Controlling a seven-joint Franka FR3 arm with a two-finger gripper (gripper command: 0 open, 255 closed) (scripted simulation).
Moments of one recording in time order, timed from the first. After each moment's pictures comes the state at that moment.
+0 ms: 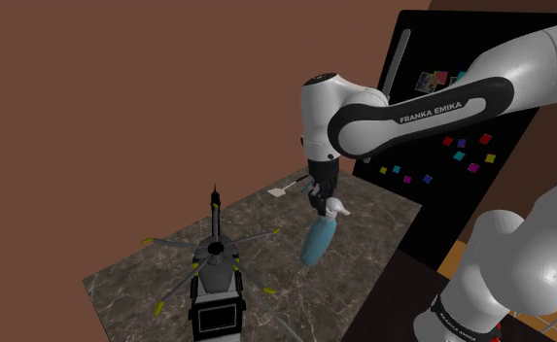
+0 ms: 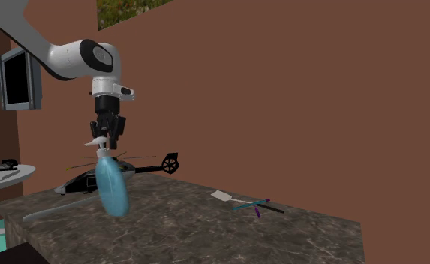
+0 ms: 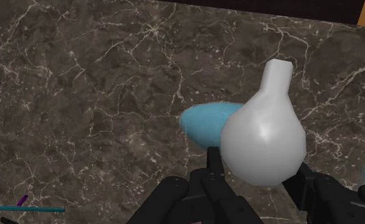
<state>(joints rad) 0.23 -0.32 0.13 -2.36 -0.10 1.84 0.17</state>
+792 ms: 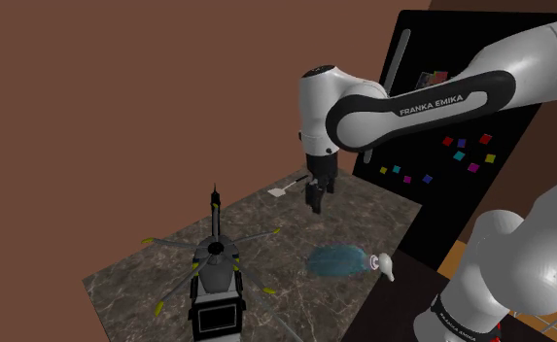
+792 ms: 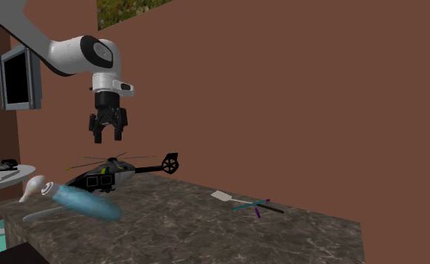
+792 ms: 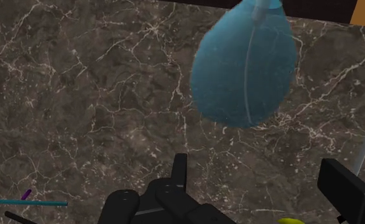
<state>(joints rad) 0.23 -0.31 0.13 -2.31 -0.10 1.80 0.18</state>
